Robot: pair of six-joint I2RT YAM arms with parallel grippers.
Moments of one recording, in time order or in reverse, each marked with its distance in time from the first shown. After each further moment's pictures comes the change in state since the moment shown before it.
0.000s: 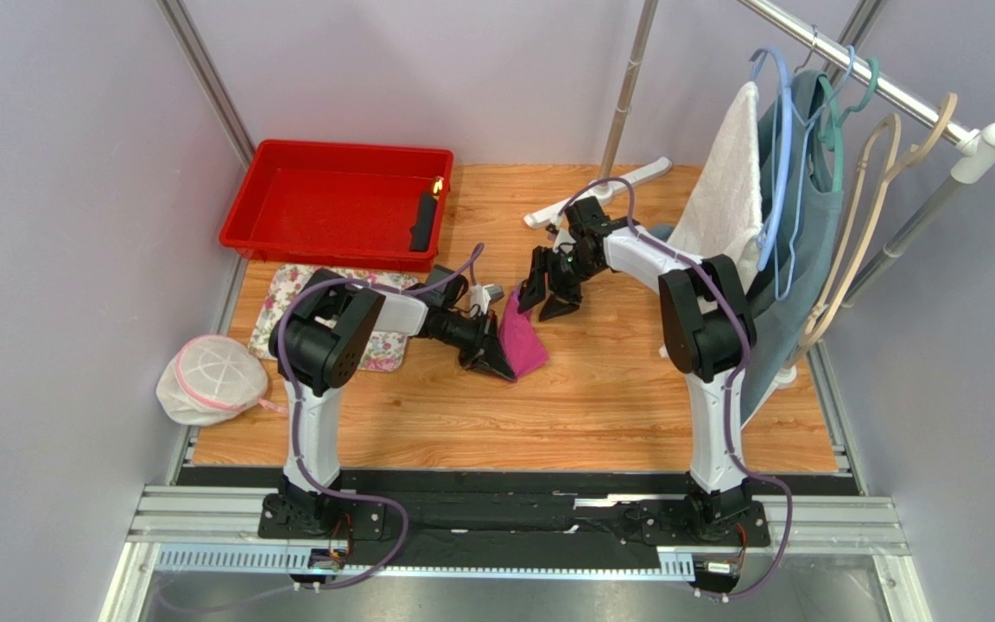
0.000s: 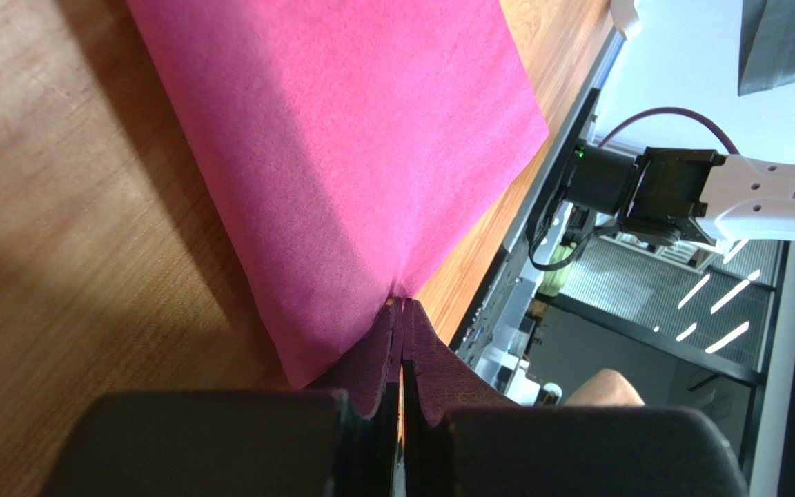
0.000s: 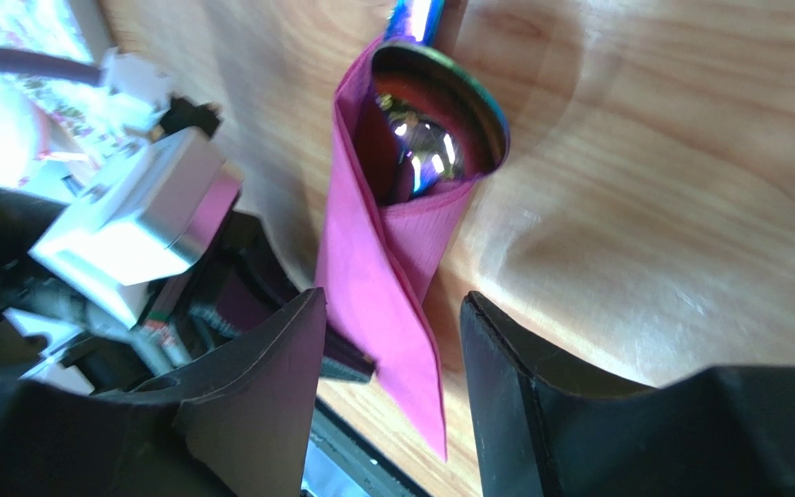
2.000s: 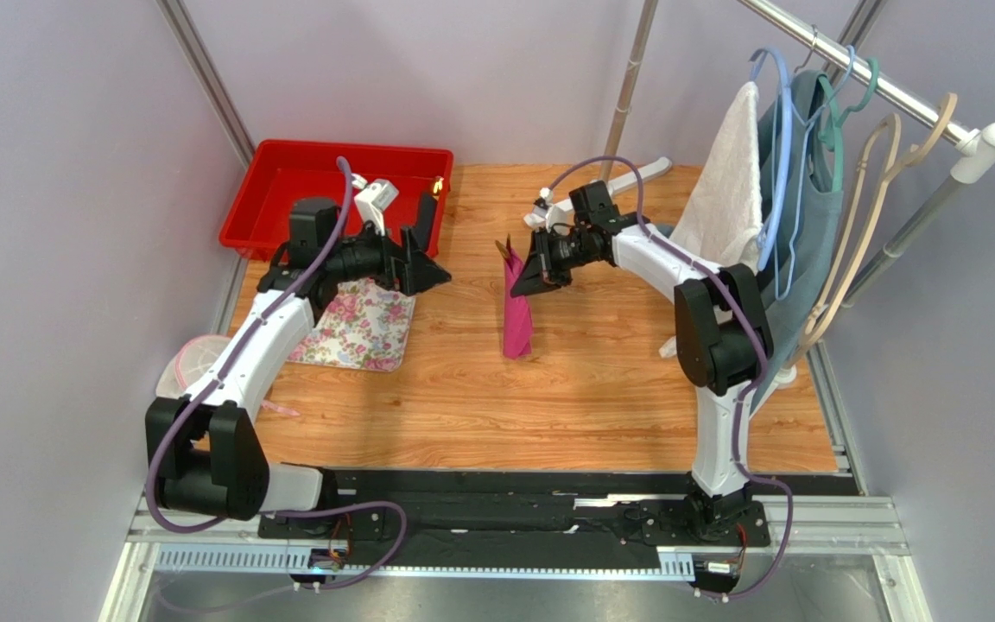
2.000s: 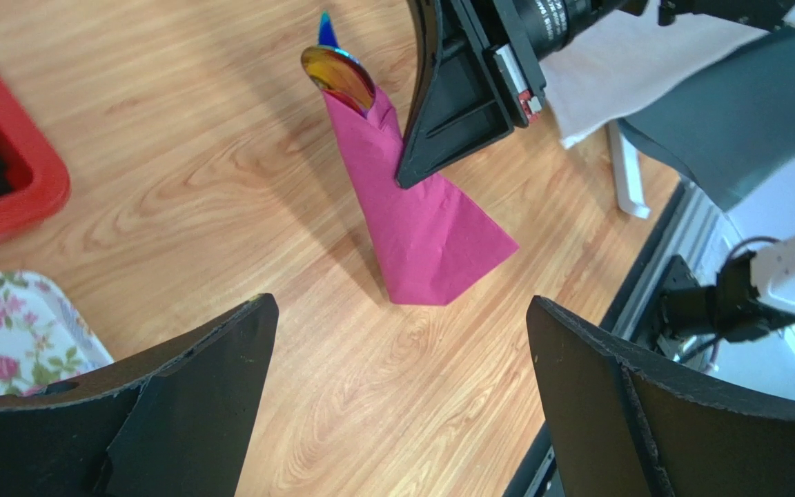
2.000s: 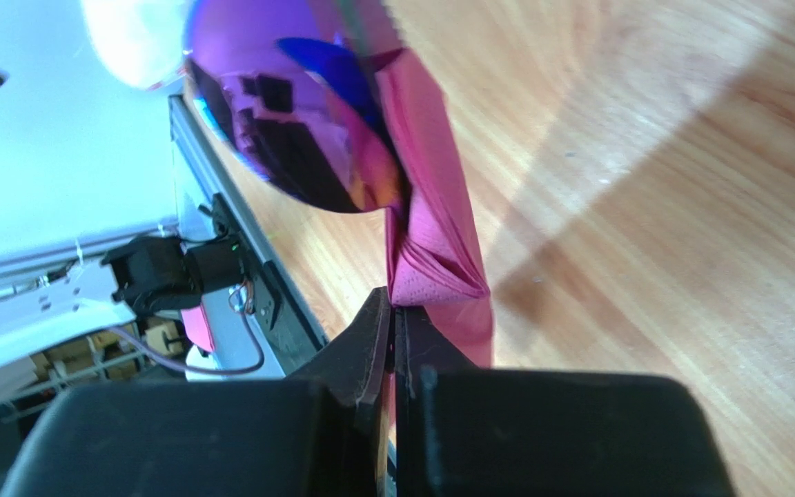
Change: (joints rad) left arm 0.332 -0.713 -0.014 -0.121 -0.188 0.320; right arm 0.006 -0.101 -0.040 0.176 -0.220 -0.069
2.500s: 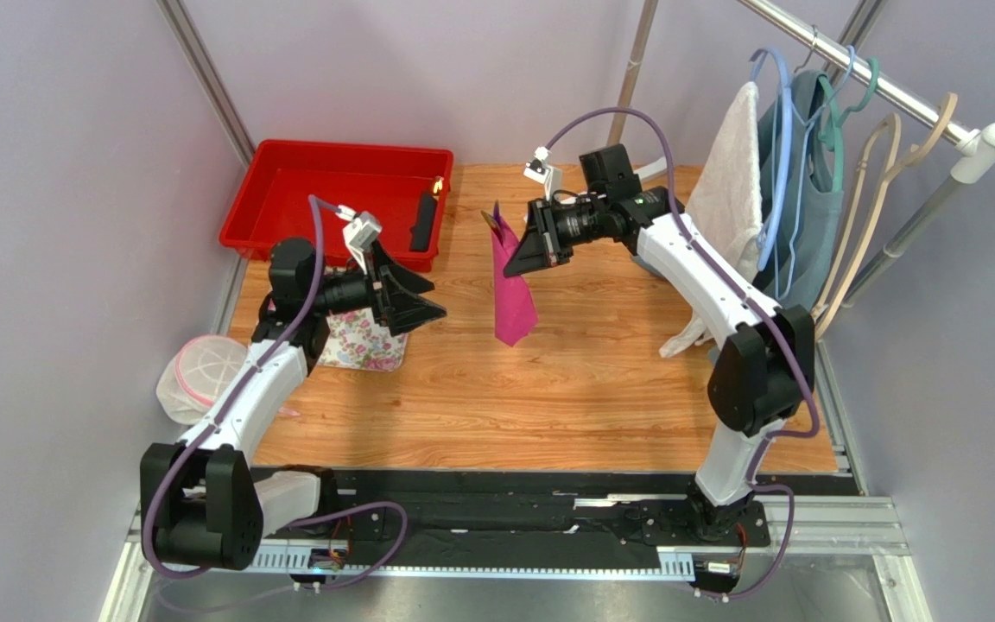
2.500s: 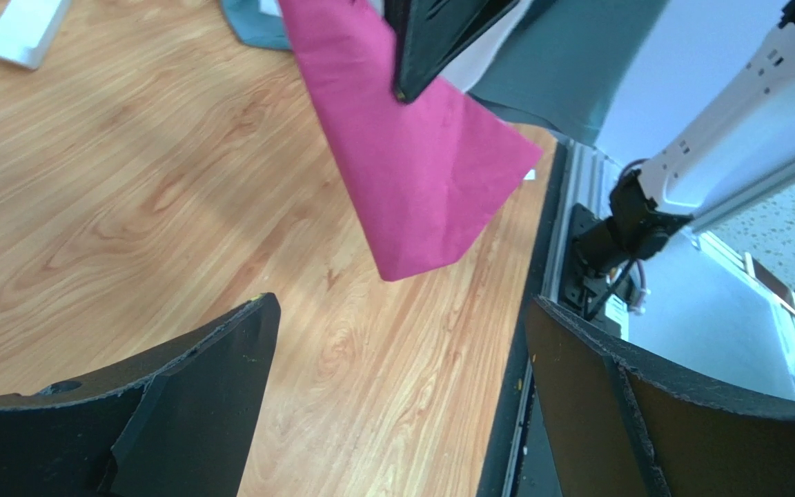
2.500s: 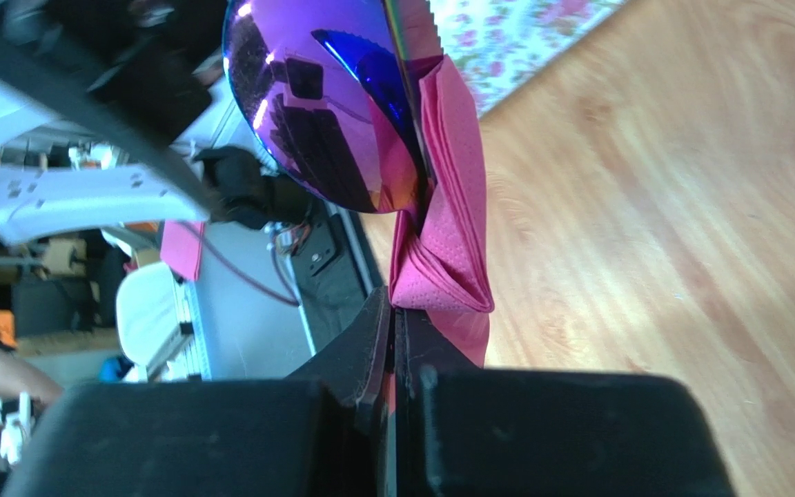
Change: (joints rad) left arm 0.059 -0.177 -0.281 0.408 0.346 -0.096; right arm 0.047 -0.245 0.107 -0.172 -0.122 -0.178
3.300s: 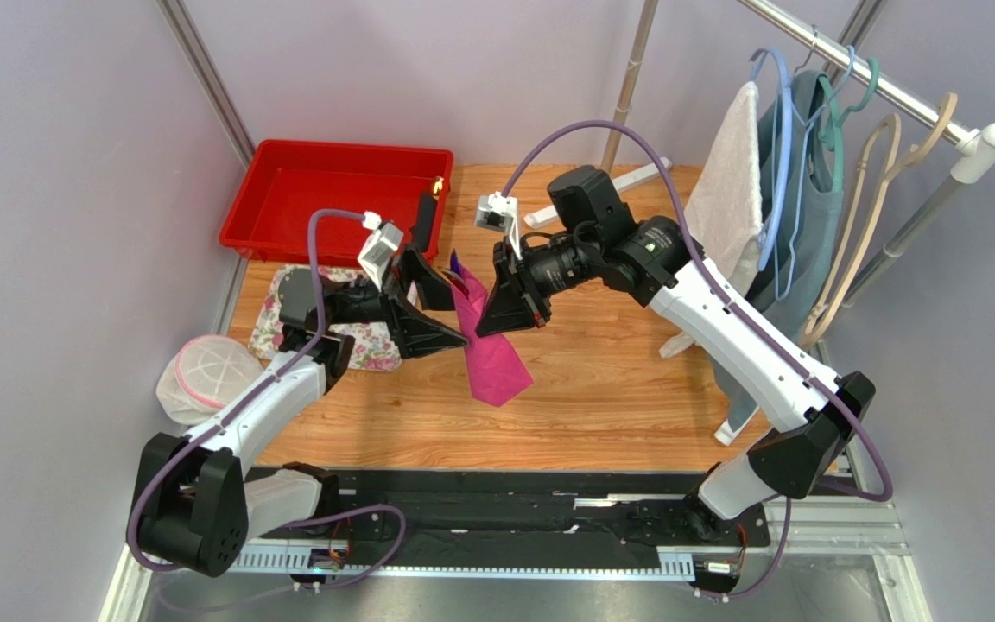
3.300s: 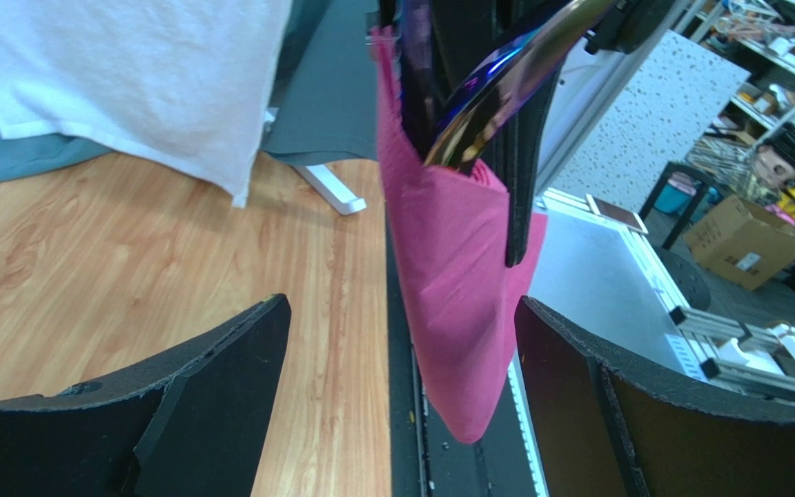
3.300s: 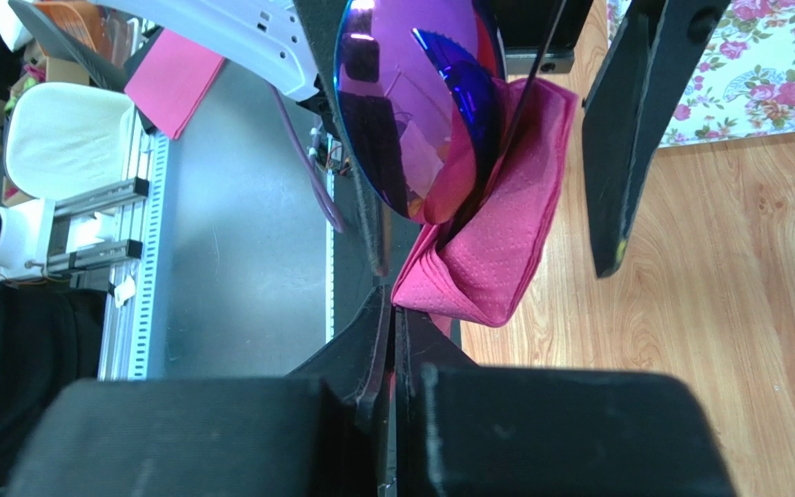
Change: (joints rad) left arm -0.204 -0.006 -0.100 0.728 0.120 -0.499; right arm 0.312 -0.288 0.034 -0.189 0.068 -0.253
